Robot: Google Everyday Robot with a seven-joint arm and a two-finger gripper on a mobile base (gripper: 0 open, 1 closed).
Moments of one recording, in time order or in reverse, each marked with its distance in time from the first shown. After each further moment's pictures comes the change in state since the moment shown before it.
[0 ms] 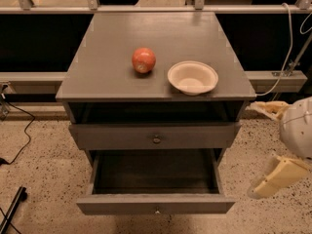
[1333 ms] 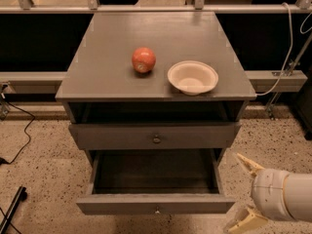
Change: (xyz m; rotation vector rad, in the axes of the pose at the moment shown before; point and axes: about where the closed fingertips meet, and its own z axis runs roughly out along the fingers) arm 0.080 0.055 0.132 0.061 -0.113 -0.005
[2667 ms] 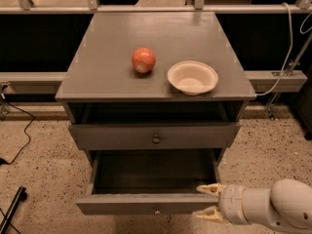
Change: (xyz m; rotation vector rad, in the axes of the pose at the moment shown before) arm 0.041 0.036 0.137 -0.114 -0.148 0.063
